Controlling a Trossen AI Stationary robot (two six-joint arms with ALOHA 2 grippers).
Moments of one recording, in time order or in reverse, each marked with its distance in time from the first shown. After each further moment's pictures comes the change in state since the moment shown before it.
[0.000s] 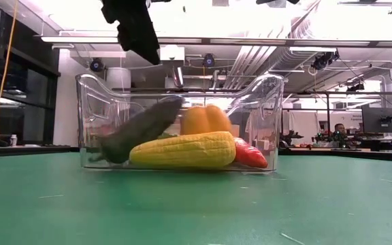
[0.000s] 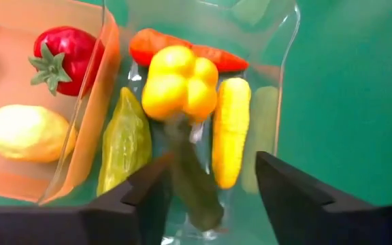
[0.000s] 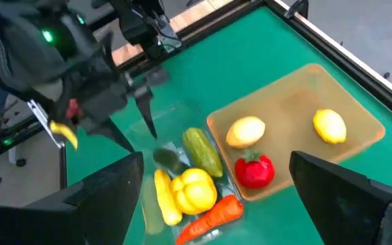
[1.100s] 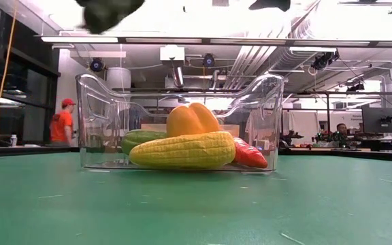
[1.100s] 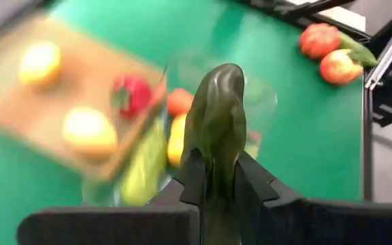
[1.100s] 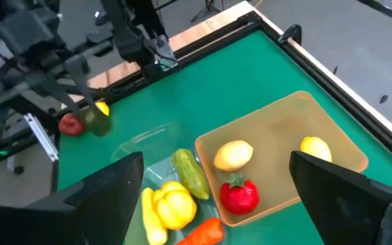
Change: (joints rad) left arm -0.164 -0.255 0.001 -0.075 -0.330 -0.309; right arm -0.157 0.015 0.000 0.076 -0.125 -0.120
